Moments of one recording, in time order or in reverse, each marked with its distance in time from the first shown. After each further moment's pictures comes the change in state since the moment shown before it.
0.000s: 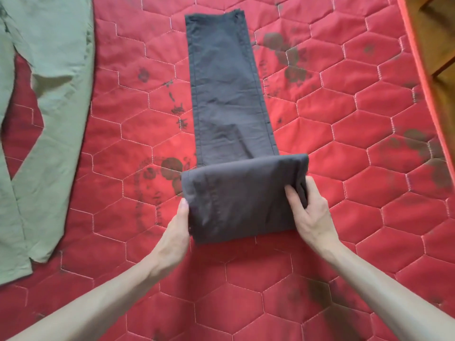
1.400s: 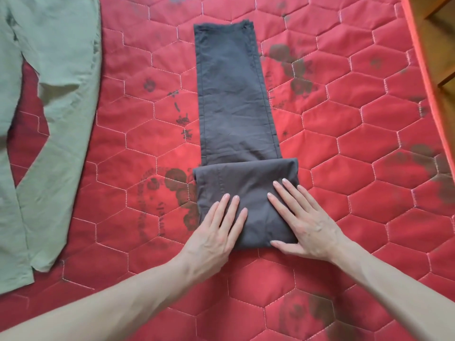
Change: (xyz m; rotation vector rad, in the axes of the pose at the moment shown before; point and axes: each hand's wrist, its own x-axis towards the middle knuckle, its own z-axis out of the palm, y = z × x) left_hand -0.005 -0.005 0.027 1.725 -0.124 1.162; right_hand 0.033 0.044 -0.010 -0.941 -0.364 -0.754
